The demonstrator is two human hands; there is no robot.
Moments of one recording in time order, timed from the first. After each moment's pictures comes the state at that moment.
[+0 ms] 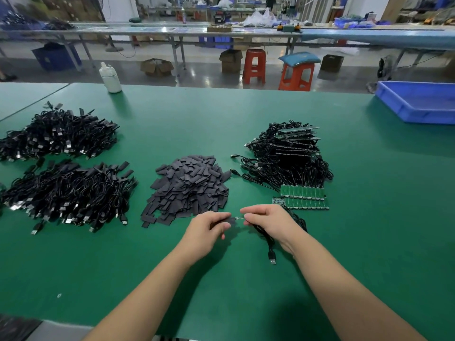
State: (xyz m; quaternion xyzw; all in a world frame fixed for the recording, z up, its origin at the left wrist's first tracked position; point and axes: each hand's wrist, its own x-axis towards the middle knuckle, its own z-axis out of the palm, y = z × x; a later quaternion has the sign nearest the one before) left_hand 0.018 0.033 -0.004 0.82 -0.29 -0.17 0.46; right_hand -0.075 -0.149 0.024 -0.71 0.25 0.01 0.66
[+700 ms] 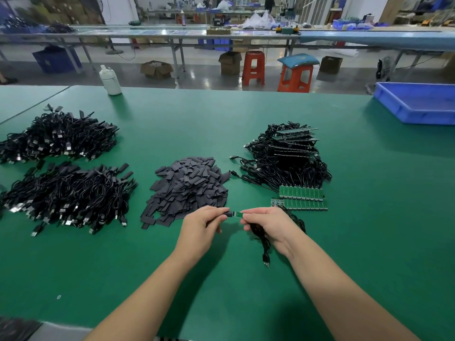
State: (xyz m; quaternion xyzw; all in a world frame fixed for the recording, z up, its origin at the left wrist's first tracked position) left_hand 0.009 0.033 0.011 0.81 -0.34 0.00 0.48; right_hand -0.075 -0.145 0.023 -0.61 0.29 0.00 0.74
